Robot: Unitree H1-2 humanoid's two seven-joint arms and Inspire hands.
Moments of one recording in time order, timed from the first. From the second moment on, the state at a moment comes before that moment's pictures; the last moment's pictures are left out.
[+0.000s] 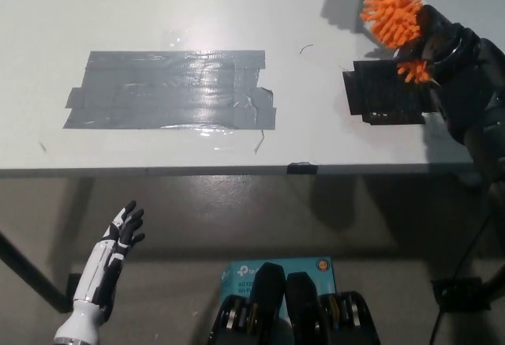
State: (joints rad) left_arm -0.06 0.18 0.01 0.15 0.01 -0.17 -0.09; right_arm -1.26 -0.22 0.13 1.26 -0.55 0.33 0.04
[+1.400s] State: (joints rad) left_arm -0.06 0.20 0.01 0.14 0.01 -0.17 -0.10; right_arm -1.12 -0.27 0.12 1.05 -0.44 0.32 -0.04
